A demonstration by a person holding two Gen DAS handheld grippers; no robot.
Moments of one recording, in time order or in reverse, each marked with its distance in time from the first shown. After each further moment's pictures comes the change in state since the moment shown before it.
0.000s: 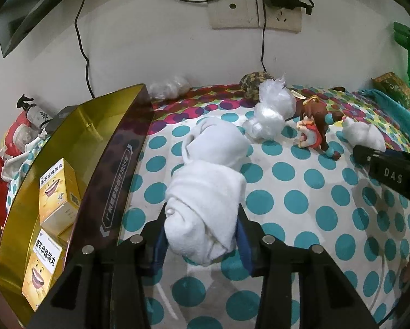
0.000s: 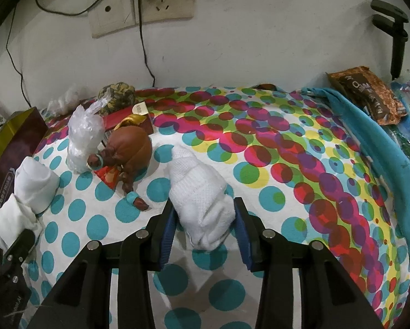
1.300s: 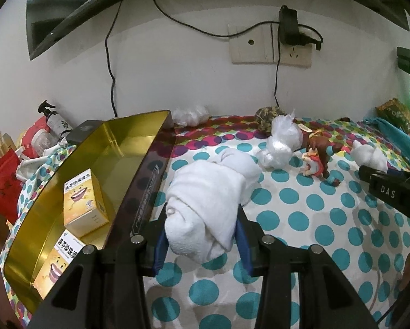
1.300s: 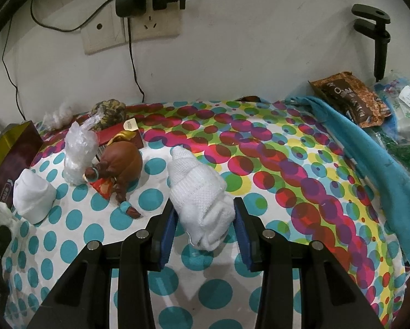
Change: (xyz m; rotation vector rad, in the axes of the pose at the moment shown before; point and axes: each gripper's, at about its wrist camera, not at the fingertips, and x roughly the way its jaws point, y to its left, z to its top) left arm -0.030 0.011 -0.003 -0.070 -0.155 0.053; right arm -0.012 -0.005 -0.001 0.032 -0.069 -0.042
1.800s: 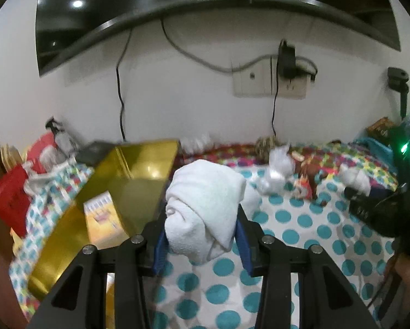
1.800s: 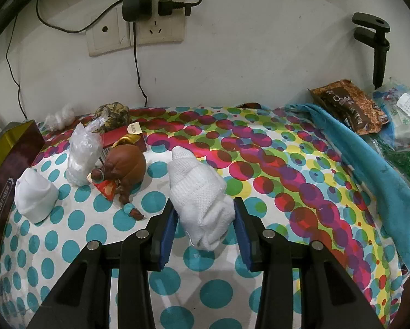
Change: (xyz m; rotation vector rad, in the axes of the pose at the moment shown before) left arm -0.046 0.021 0.022 0.010 -0.105 -0.024; right arm -0.003 0.005 -0.001 -0.021 -0.025 -0.018
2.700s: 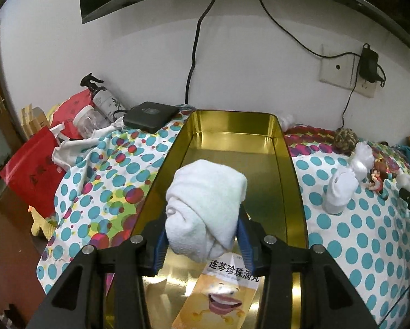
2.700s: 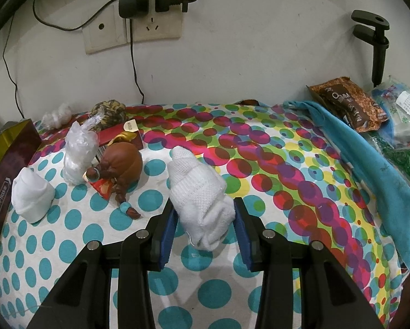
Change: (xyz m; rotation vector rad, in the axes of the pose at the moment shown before) left arm 0.030 0.138 -0.016 -0.113 0.179 0.081; right arm 0.003 -0.001 0.000 0.006 0.012 -0.011
